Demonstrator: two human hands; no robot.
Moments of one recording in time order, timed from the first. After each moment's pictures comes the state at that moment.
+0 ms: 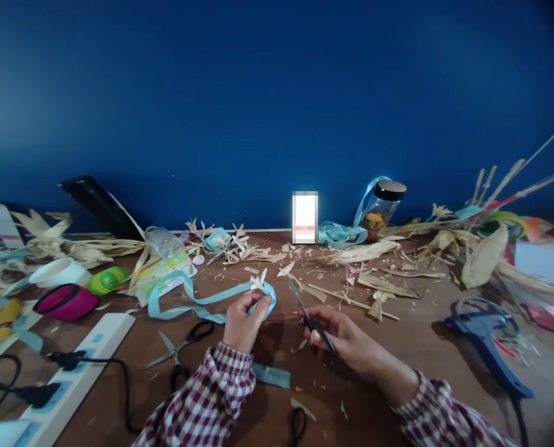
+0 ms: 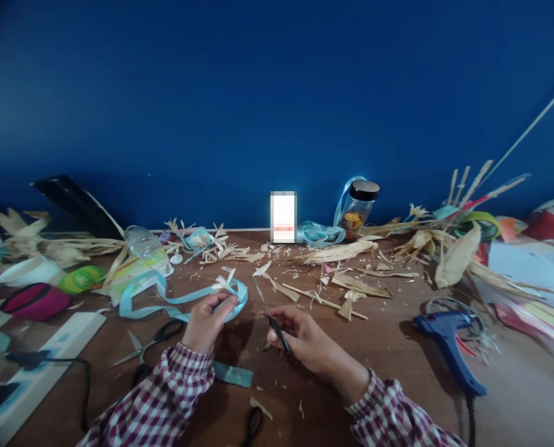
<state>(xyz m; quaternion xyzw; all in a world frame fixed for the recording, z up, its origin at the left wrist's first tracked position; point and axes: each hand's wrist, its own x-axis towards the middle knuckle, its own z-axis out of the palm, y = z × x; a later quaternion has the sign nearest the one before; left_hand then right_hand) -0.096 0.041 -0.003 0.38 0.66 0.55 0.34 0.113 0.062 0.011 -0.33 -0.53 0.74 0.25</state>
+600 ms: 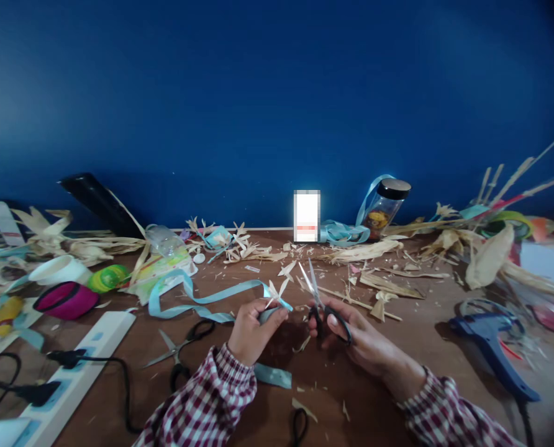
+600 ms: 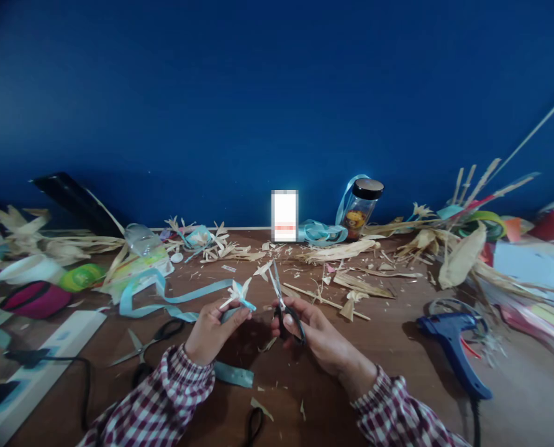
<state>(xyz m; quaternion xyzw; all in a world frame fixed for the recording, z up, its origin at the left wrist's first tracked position) -0.088 0.031 0.016 0.52 0.60 0.47 0.39 0.121 0.067 0.015 -0.28 -0.45 0.79 0.30</state>
